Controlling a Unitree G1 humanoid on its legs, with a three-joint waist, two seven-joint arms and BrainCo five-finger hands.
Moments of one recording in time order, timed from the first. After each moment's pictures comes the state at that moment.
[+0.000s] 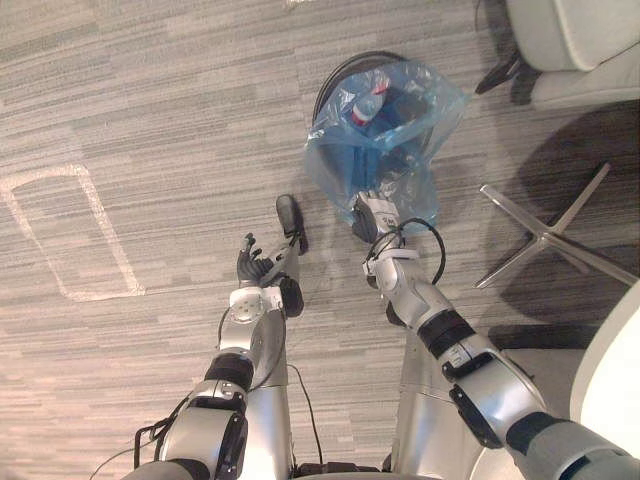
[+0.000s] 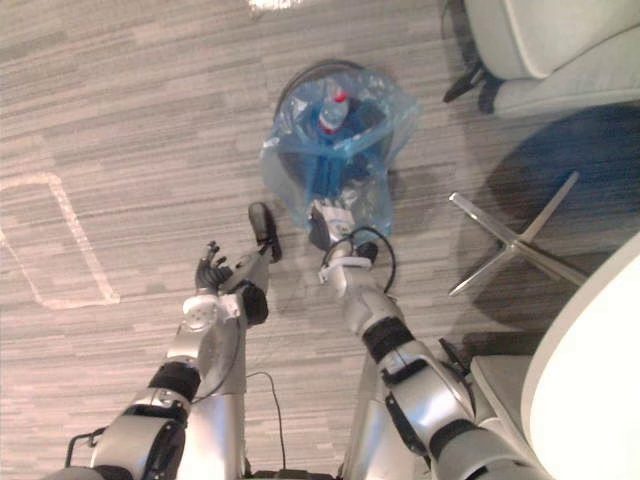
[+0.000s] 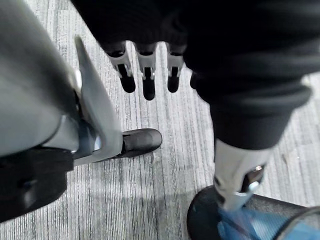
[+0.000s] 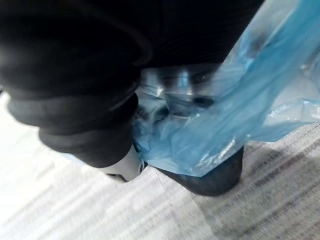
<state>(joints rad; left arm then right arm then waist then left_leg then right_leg) -0.47 0.06 0.04 0.77 -0.12 -0.14 0.27 -0.69 -0.13 0.38 0.61 -0.72 0.00 -0.41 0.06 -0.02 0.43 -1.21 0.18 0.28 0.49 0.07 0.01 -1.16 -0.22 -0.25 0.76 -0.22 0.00</state>
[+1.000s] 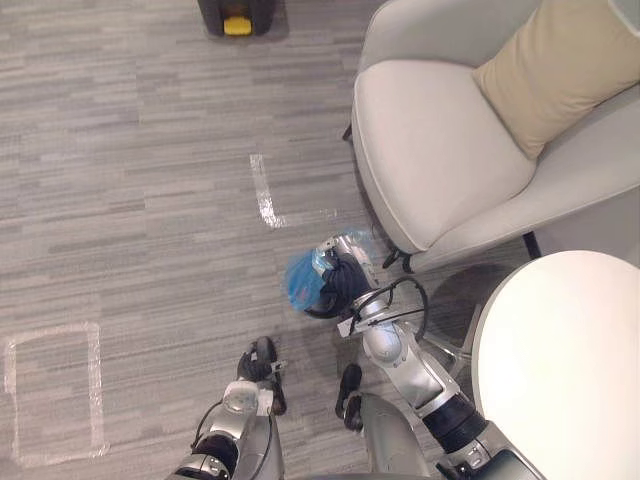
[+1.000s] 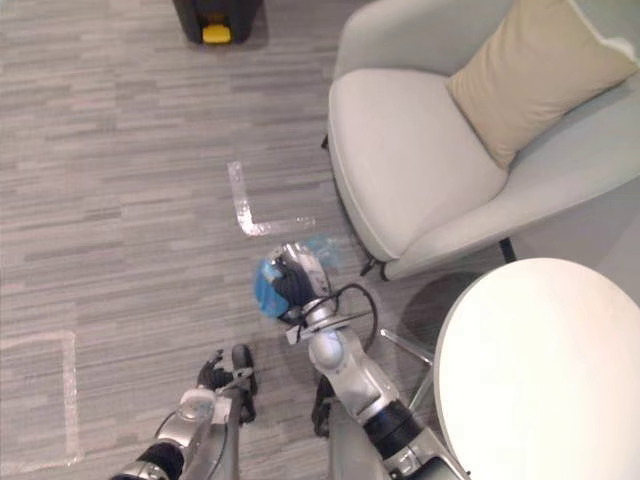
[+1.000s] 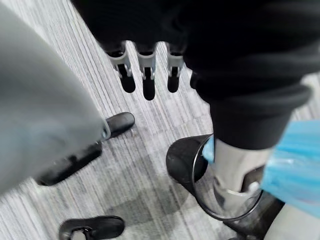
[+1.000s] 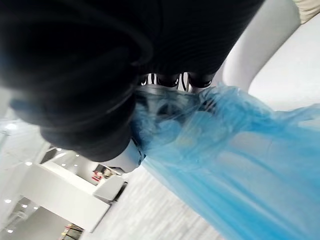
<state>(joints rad) -0.13 0.11 -0.14 0.99 0.04 -0.07 0.23 -0.26 -0.13 0.49 0.10 -0.50 -0.12 -0.27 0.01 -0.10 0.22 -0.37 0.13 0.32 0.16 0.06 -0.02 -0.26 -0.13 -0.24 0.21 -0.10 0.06</state>
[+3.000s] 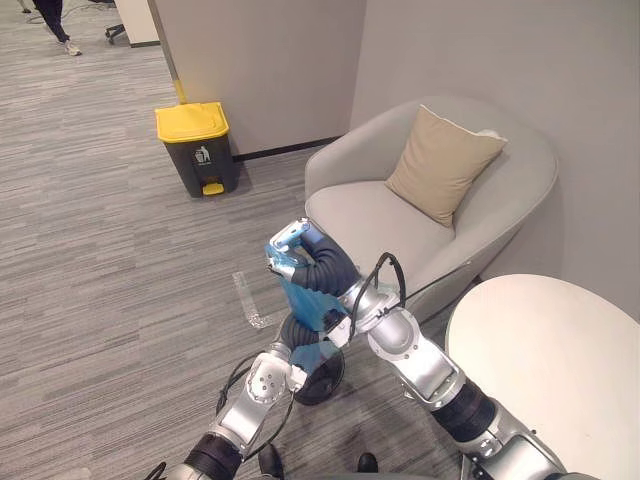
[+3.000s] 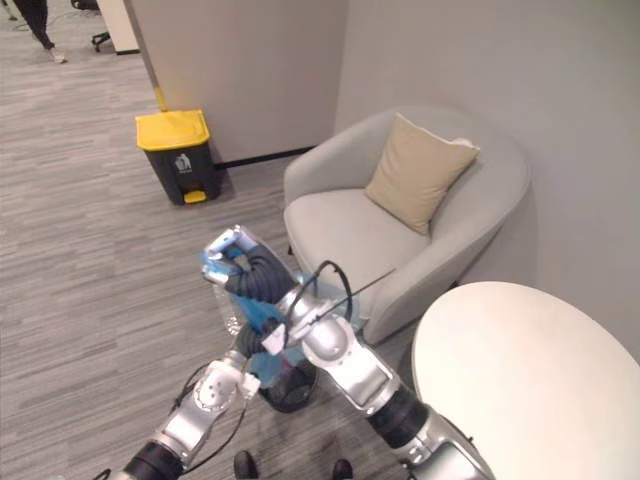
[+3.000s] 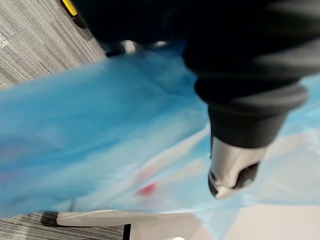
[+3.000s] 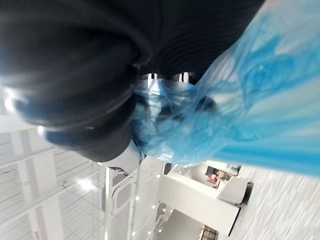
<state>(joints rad) -0.10 0.18 -0.45 0.38 0.14 -0.17 0.18 -0.40 -0.16 0.64 -0.19 0.06 -0.21 -0.04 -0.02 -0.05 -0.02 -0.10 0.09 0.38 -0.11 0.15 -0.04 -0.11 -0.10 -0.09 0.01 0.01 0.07</state>
